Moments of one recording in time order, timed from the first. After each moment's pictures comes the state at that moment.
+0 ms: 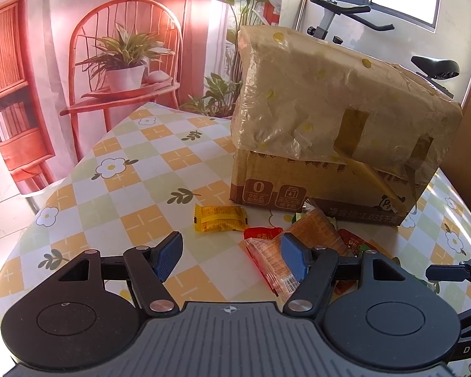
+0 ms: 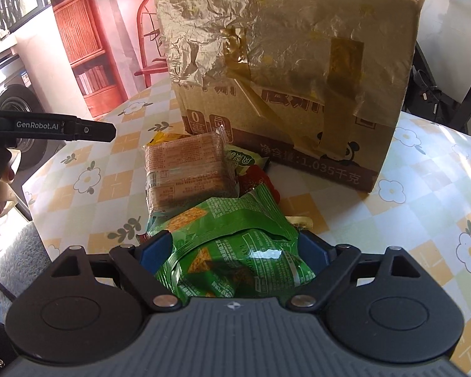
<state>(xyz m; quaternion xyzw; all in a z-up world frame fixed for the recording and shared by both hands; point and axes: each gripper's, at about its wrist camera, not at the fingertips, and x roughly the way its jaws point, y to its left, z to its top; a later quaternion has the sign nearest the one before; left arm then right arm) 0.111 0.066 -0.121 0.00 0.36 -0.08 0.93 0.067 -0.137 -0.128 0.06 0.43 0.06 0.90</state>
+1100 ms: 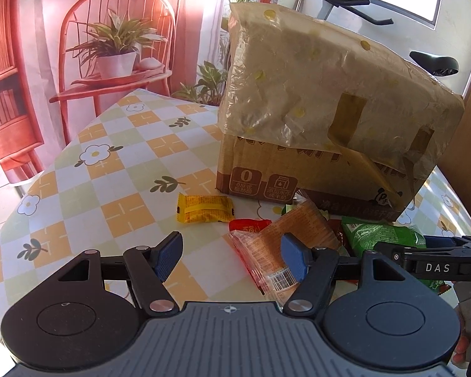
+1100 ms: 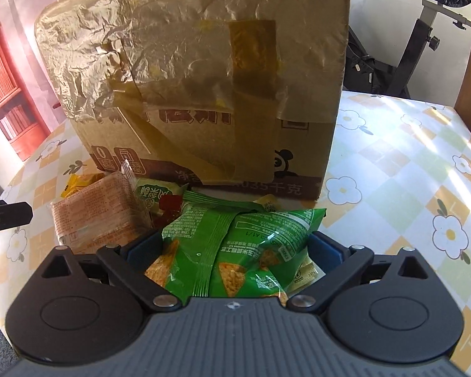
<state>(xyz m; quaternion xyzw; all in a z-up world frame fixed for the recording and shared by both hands) 0.121 0.060 -0.136 -0.02 0.38 -0.09 0.92 0.123 -0.168 -0.151 0.12 0.44 -0.08 0.89</state>
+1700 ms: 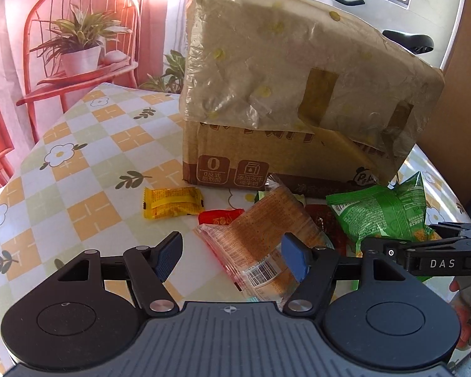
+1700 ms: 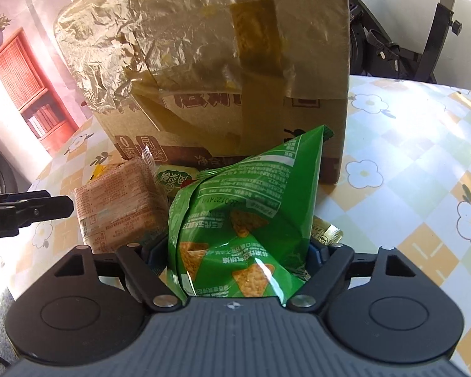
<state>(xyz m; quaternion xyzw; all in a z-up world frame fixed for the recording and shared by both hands) 0.131 0.045 -0.147 0.01 0.40 -0.16 0.90 0.101 -0.183 -0.151 0.14 0.42 -0.01 0.90</state>
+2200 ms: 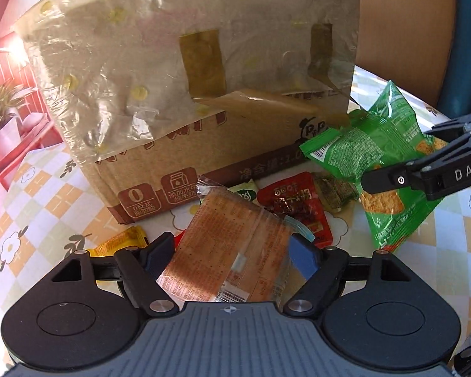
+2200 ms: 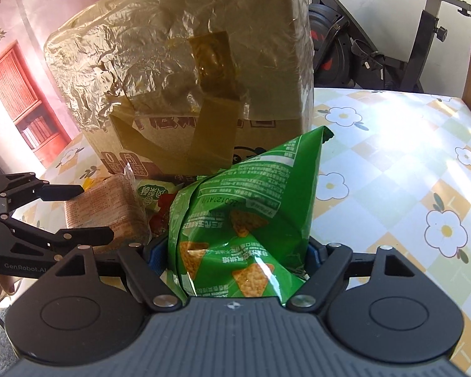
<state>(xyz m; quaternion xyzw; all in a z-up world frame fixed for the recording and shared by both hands) 0.146 -0.015 -0.170 0.19 0.37 -0.28 0.86 0.090 -0.210 -0.147 0.15 0.41 -0.03 0.90</state>
